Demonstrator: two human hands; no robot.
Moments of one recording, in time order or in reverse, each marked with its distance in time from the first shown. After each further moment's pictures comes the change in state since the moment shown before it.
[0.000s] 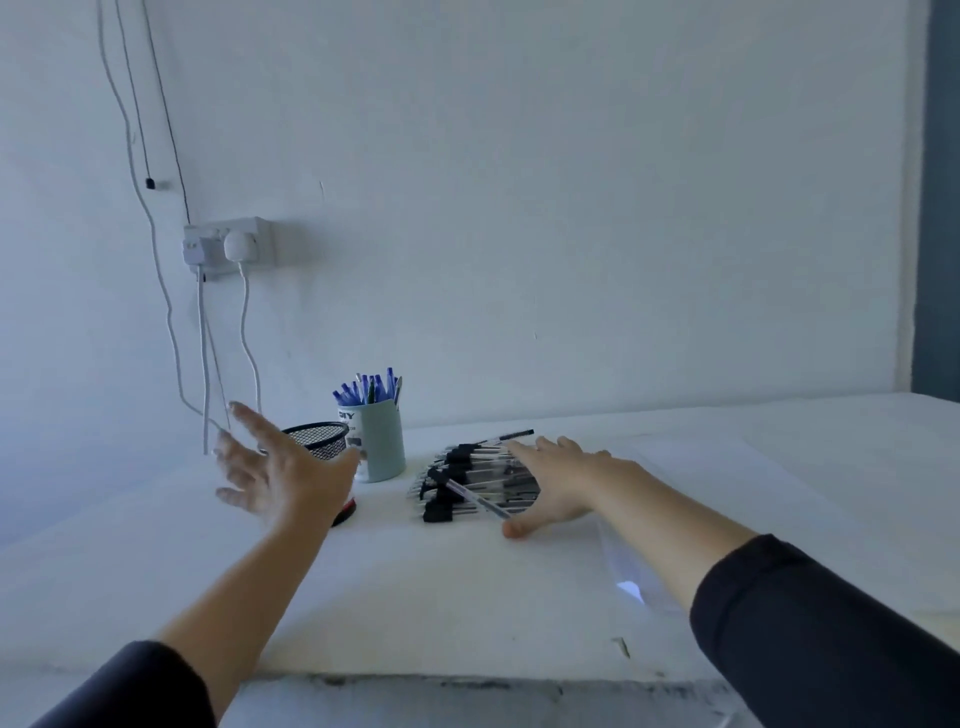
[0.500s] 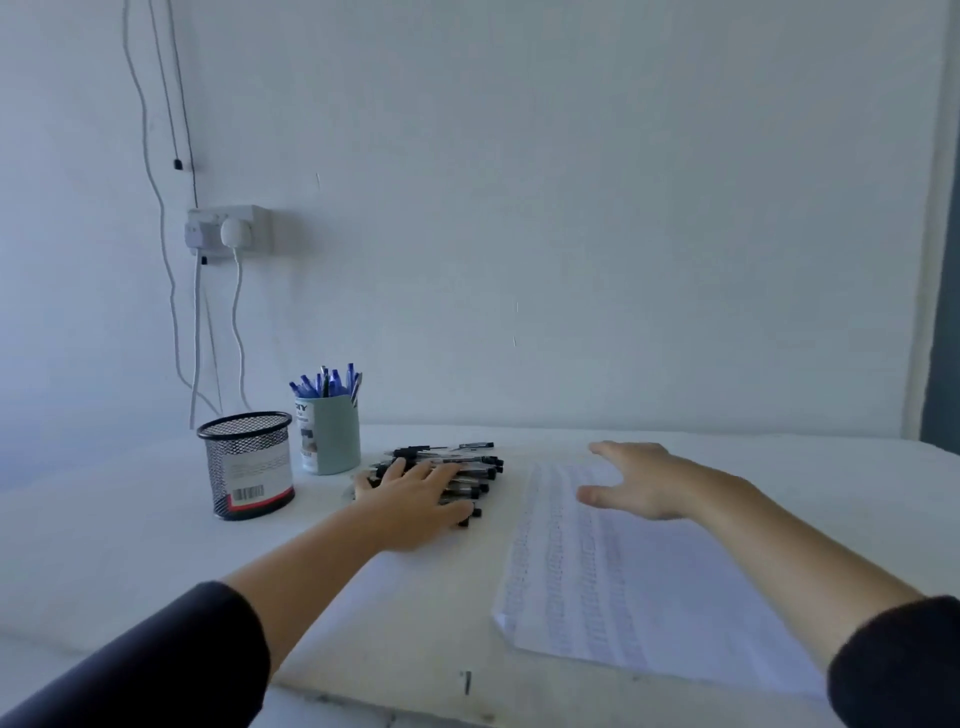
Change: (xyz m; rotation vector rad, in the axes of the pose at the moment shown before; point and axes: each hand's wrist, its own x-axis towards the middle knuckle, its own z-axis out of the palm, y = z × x) left_hand -0.088 0.075 0.069 0.721 -0.785 0.578; right_hand -0.030 0.145 -0.019 0.128 0.067 0.054
